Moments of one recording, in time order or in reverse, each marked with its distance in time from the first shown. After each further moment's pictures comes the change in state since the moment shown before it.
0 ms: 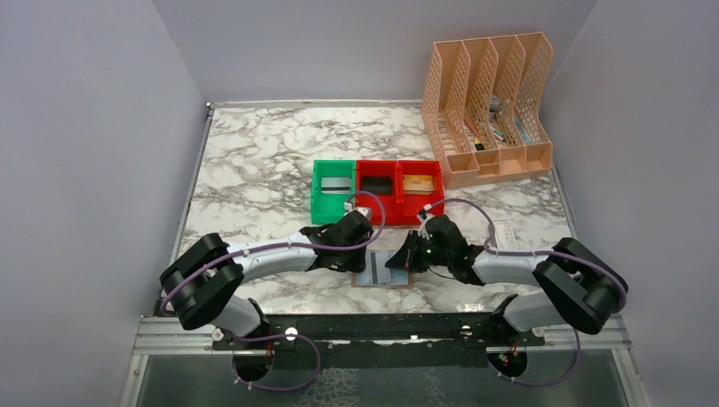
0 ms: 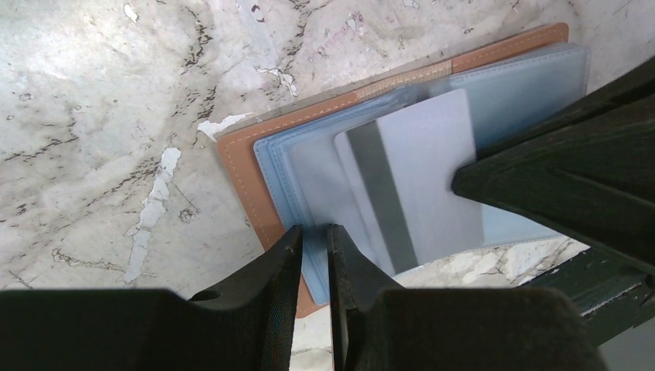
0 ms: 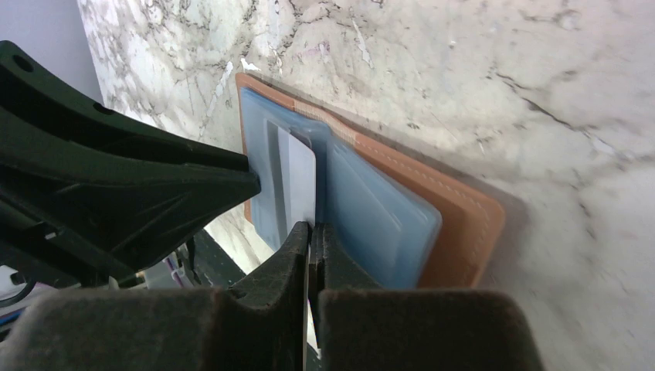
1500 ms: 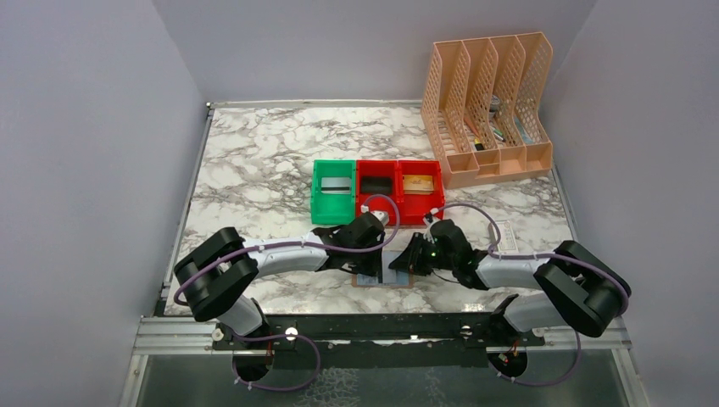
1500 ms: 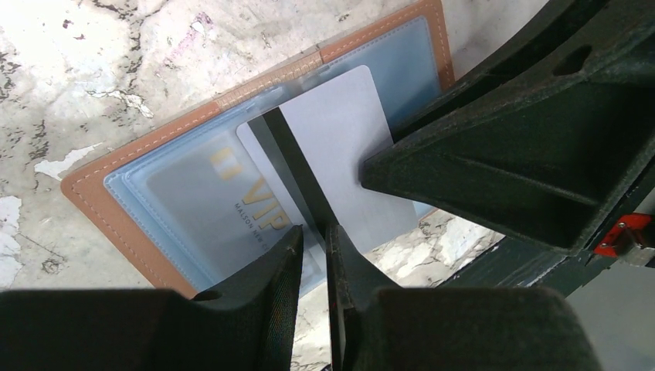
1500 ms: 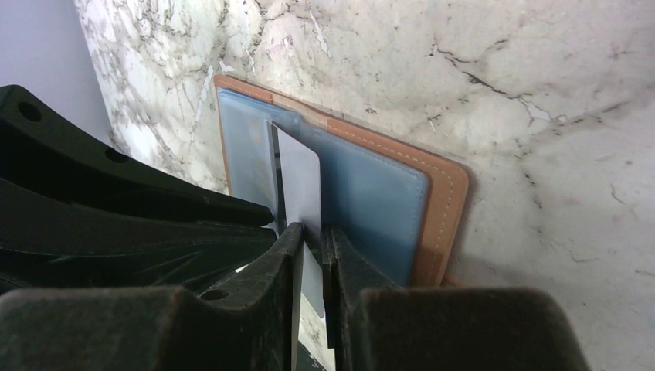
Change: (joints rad) left arm -0.056 0.083 0.050 0.090 0.110 -0.008; right arm -0.005 -0.066 -0.069 0.007 0.025 0.041
